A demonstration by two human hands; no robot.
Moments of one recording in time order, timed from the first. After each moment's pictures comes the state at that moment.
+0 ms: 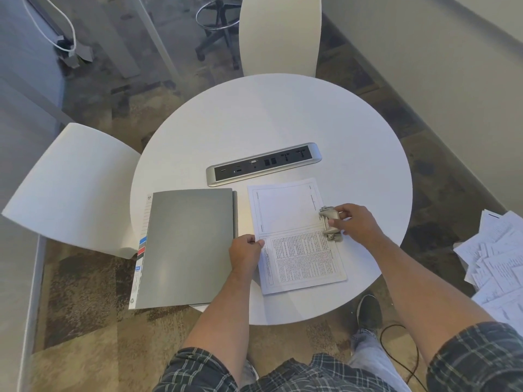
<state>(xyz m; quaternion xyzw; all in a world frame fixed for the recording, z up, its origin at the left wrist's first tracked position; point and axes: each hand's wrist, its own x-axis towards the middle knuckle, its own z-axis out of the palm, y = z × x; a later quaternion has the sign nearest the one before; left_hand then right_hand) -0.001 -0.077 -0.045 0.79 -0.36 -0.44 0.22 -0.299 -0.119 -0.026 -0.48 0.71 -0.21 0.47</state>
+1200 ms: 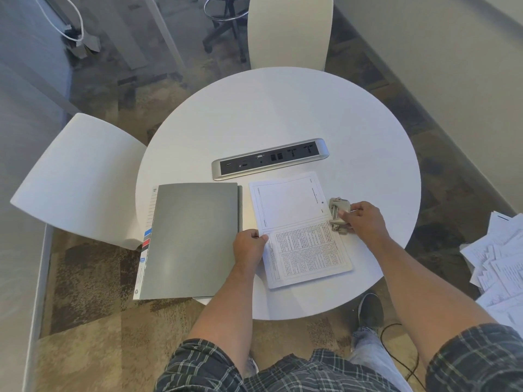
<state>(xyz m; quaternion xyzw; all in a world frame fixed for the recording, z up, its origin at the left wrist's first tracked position) 0.001 -0.082 -0.050 0.80 -0.36 -0.44 0.21 -0.294 -0.117 -0.035 -0.35 0.75 -0.30 0.49</state>
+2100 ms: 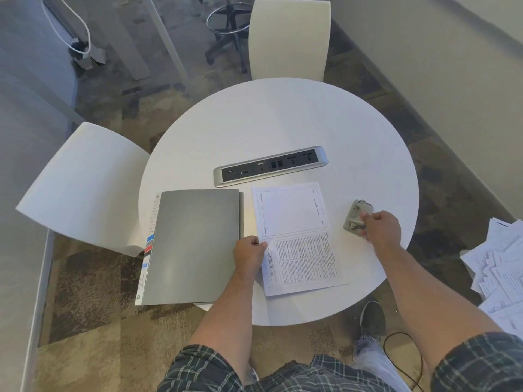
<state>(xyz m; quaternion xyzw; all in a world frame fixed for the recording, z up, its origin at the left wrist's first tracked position) 0.002 -0.076 -0.046 0.79 -0.34 -0.45 0.23 -0.314 -0.111 -0.031 -0.29 0.84 -0.27 0.37</state>
